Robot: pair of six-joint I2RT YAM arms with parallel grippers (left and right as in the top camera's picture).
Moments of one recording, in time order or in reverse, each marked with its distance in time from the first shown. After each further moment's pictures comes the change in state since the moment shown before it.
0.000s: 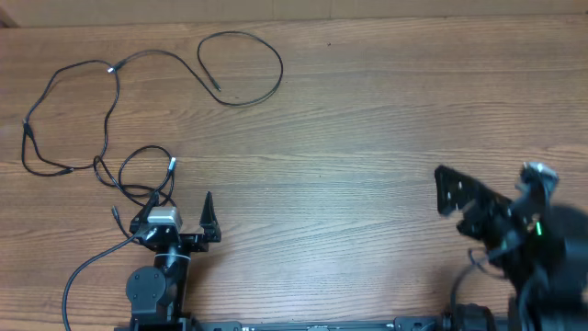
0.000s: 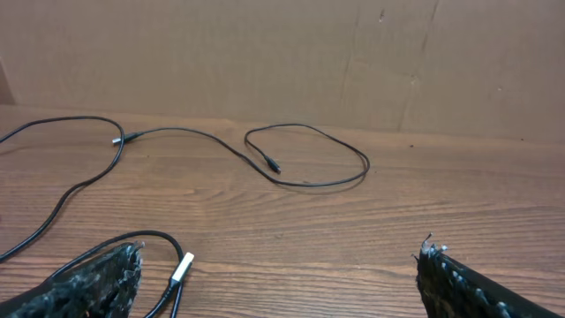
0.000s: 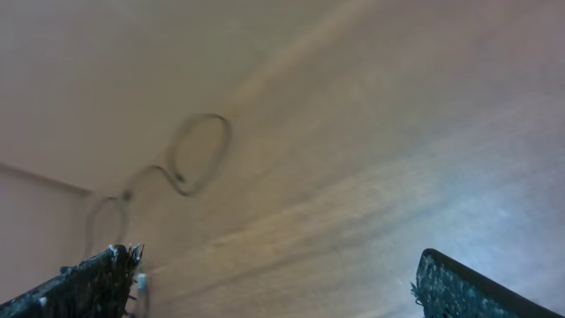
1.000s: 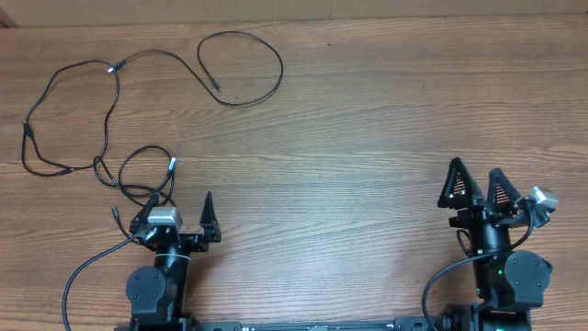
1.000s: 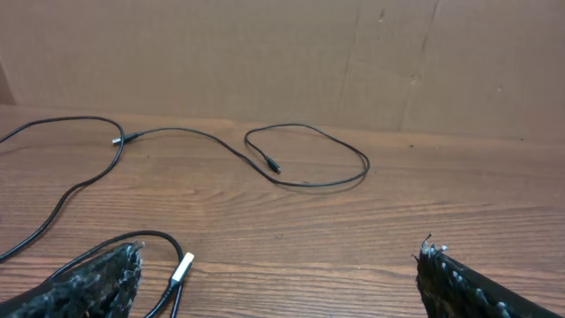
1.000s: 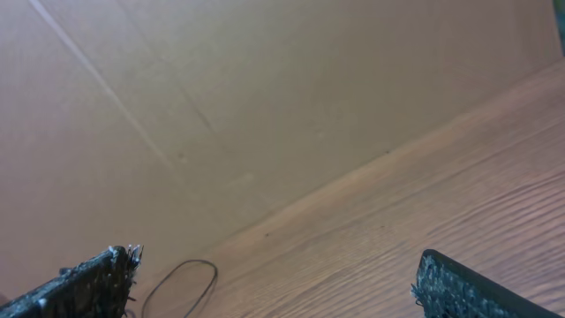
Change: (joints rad) left arm 0.000 0.000 0.000 0.000 0.000 0.000; right arm 0.006 -0.295 -0.650 0.868 0.232 -0.001
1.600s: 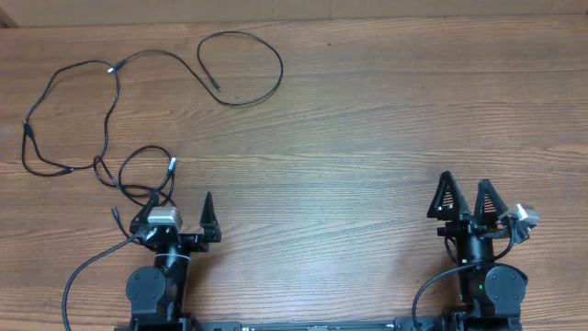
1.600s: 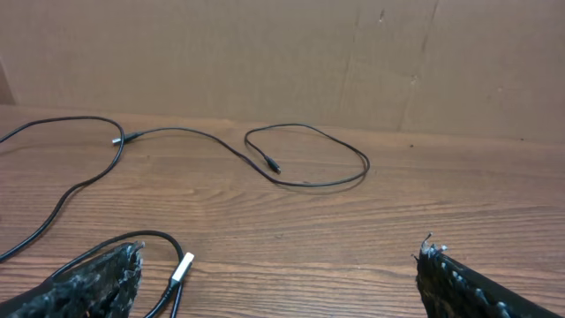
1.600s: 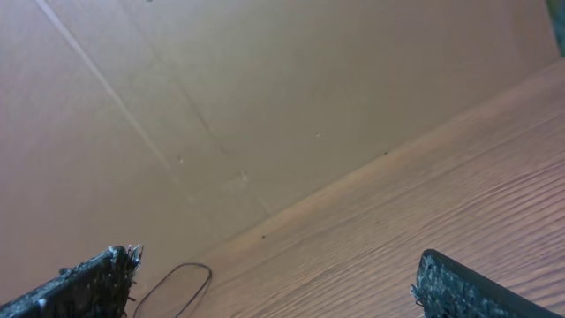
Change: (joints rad) left arm 0.000 0.000 0.000 0.000 0.000 0.000; right arm 0.085 -0.215 -0.206 0.056 0.103 0.000
